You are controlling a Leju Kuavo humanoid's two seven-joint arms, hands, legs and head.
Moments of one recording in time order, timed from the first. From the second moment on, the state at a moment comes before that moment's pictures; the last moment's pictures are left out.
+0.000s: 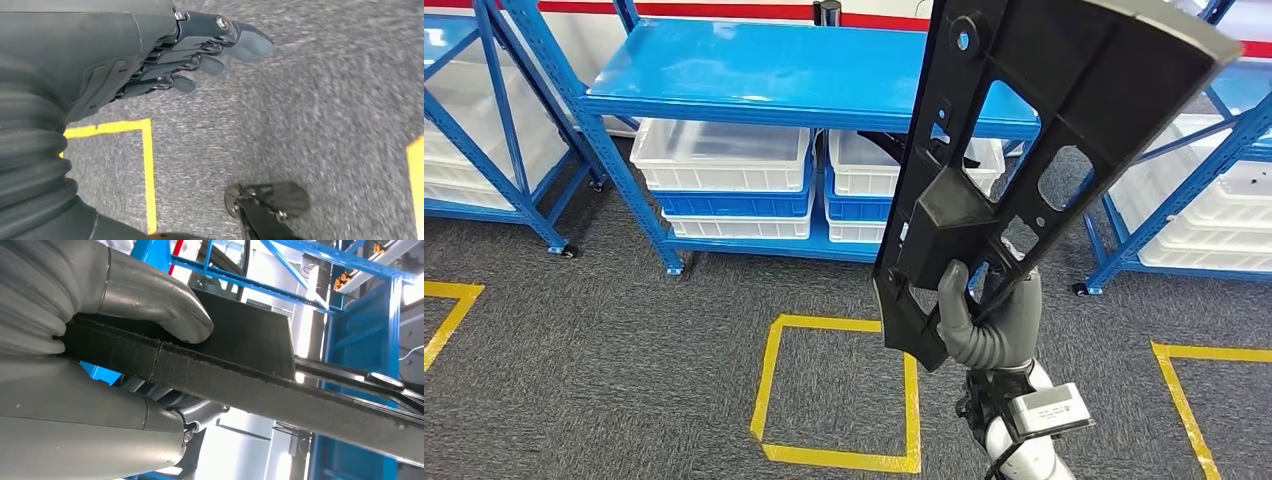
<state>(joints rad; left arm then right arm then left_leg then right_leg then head) -0.05 -0.12 0.73 -0.20 -0.93 0.31 -0.19 -0.07 -0.05 0.51 -1.92 0.13 -0.41 -0.42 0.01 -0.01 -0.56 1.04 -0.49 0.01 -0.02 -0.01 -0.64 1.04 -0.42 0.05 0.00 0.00</state>
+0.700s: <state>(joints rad) -0.05 -0.12 0.74 -0.20 -0.93 0.30 -0.19 -0.07 -0.06 0.51 -1.93 0.14 -0.39 -0.44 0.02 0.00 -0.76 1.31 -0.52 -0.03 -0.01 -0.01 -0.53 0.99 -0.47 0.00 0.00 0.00</state>
